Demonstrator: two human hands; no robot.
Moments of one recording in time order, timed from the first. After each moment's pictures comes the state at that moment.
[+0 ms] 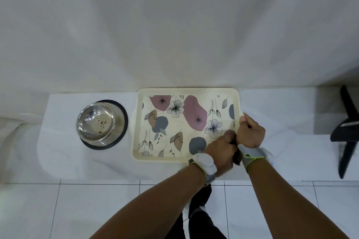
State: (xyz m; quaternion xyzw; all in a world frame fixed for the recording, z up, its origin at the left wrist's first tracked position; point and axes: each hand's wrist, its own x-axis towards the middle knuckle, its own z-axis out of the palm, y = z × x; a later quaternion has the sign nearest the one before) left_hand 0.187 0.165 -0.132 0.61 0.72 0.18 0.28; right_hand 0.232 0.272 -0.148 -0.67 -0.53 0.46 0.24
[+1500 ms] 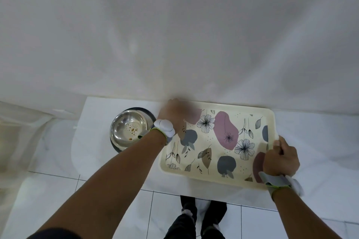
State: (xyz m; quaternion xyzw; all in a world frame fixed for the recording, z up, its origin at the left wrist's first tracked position) left_hand -0.050 0.098 -0.120 0.44 0.89 -0.04 0.12; right_hand 0.219 0.255 -0.158 -0.68 -0.64 0.28 0.23
